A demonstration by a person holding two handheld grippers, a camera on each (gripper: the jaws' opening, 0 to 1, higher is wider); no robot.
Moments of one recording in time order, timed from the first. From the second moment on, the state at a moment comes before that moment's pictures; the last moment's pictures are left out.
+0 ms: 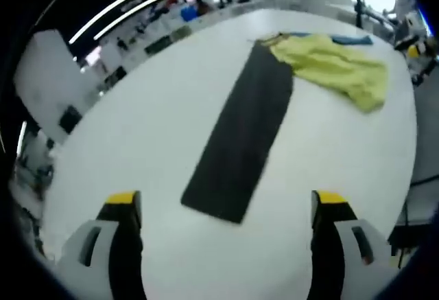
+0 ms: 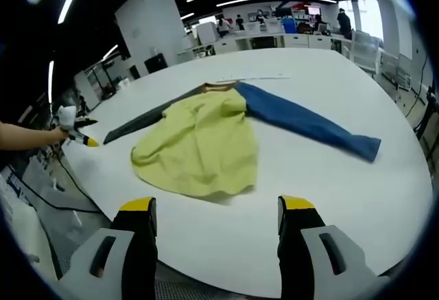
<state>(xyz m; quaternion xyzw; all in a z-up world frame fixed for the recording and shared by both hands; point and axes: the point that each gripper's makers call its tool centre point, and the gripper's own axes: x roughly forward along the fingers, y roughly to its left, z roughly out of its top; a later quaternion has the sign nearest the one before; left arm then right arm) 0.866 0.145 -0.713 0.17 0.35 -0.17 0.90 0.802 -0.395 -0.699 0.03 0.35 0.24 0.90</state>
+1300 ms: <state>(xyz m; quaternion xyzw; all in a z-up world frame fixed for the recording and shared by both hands) 0.866 0.090 -0.694 -0.02 0.32 -0.16 0.93 0.811 -0.385 -0.698 0.03 0.34 0.26 0.90</state>
